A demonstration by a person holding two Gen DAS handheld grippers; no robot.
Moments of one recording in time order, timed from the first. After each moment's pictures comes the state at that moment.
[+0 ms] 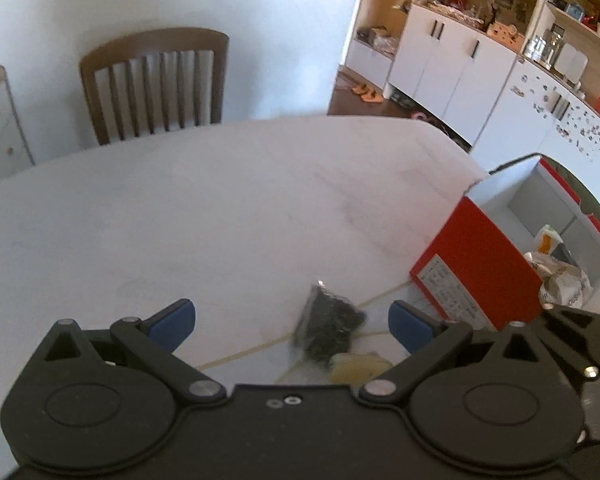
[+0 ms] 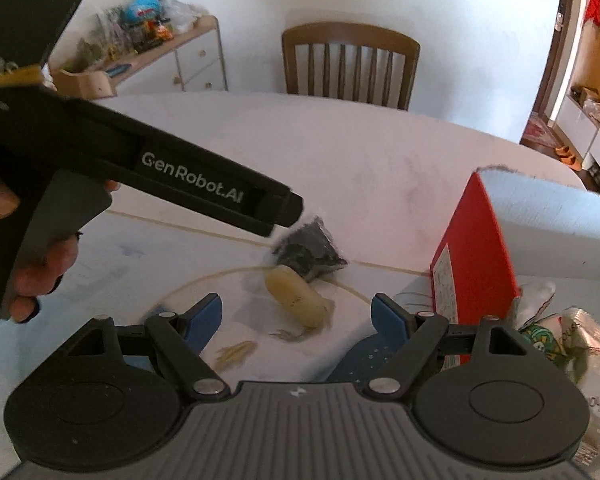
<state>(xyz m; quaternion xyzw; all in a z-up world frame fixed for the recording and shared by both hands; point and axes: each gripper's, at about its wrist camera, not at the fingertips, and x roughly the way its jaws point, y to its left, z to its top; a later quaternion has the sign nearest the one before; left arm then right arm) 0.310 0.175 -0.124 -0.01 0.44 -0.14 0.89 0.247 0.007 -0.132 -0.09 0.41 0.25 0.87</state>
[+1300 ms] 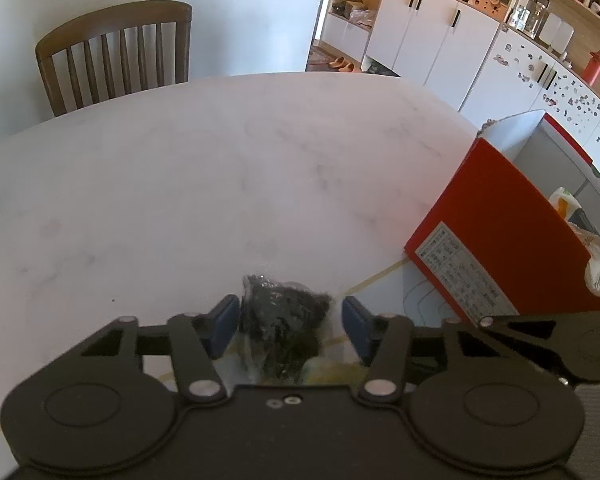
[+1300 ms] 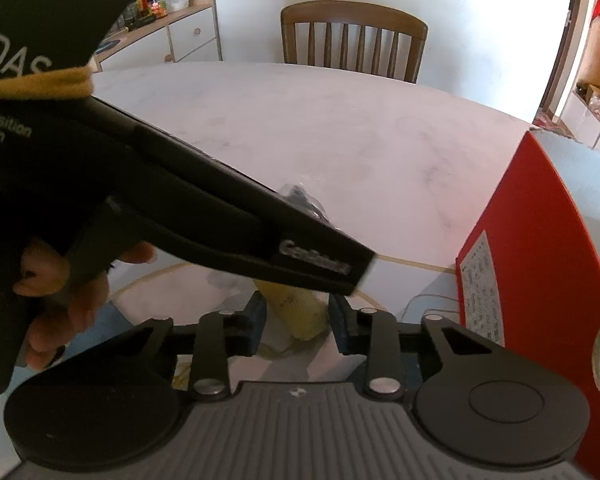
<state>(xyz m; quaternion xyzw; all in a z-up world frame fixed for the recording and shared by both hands) 0.333 0.146 -0.173 0.00 0.46 -0.17 0.87 0.271 0.019 -0.180 -0.11 0.43 0.25 0.86</state>
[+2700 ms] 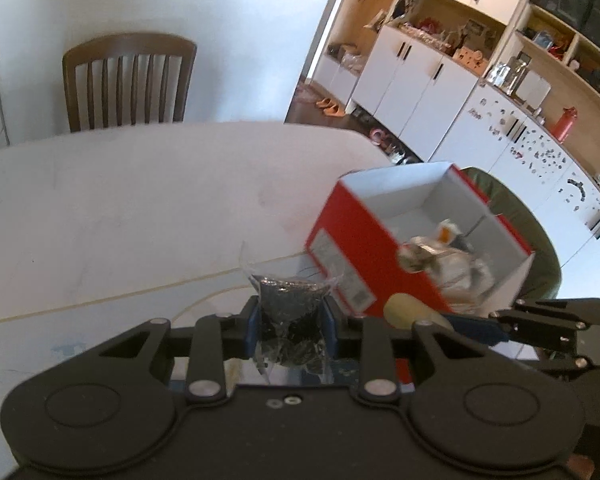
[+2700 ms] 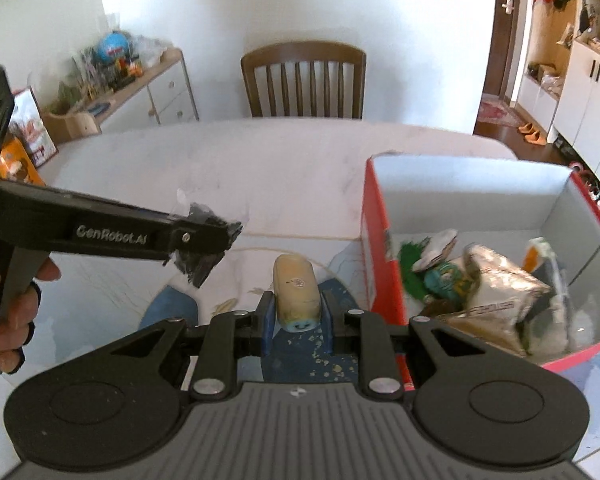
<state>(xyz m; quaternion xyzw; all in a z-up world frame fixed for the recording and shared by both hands) 0.215 0.147 -0.071 -0.07 0.42 -0.18 0.89 0.183 -0.058 -0.064 -0.04 0.40 0.20 0.89</state>
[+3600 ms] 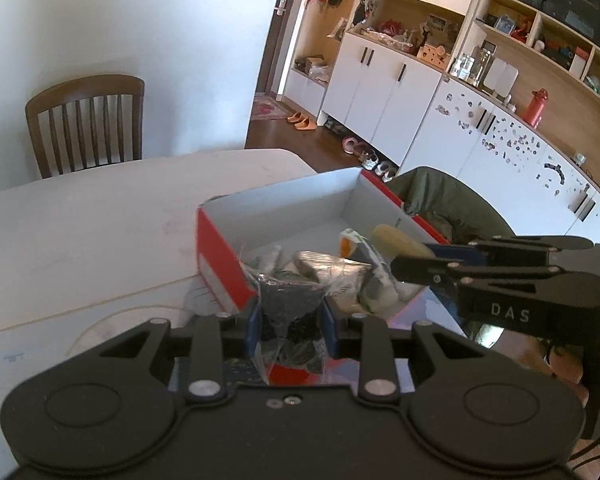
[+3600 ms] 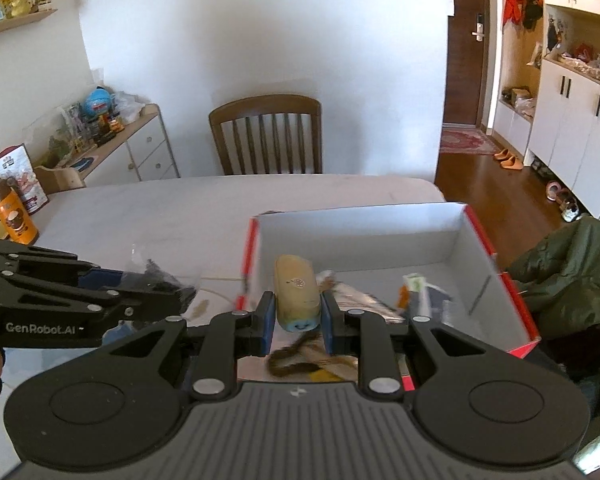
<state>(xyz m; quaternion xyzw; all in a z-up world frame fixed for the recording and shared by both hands) 0.179 0.022 -0.029 -0.03 0.39 -0.20 0.90 0.189 -0.192 -0.012 -0.01 0.35 0.19 0.92</state>
